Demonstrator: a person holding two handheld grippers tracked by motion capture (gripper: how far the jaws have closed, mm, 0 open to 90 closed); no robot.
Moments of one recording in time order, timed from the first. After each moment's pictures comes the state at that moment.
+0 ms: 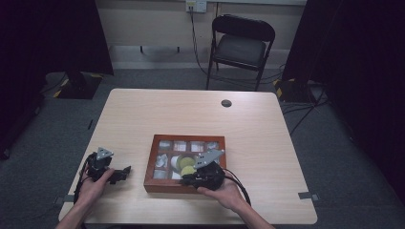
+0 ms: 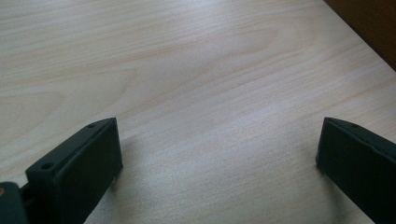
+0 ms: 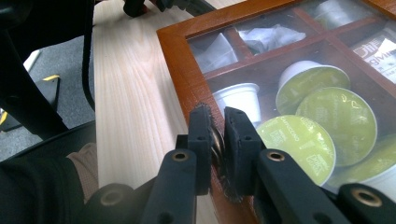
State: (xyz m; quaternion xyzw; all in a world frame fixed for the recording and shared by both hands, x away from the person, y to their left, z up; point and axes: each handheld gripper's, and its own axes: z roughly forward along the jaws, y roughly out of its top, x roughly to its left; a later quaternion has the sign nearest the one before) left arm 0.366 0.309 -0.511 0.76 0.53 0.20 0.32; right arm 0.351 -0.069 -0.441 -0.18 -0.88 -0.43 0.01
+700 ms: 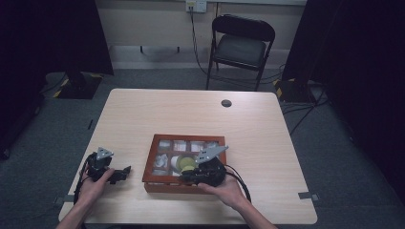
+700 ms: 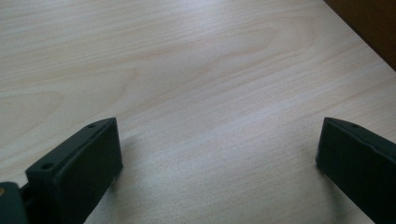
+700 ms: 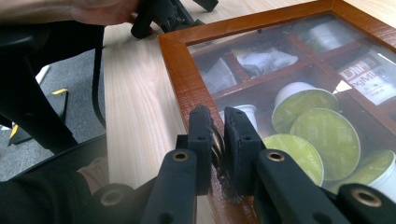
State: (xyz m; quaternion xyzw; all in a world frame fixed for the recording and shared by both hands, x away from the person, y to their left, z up) left arm 0.366 0.309 -0.511 0.76 0.53 0.21 0.32; right arm 0.354 -0.072 -0.426 -0.19 -0.87 -0.45 0.02
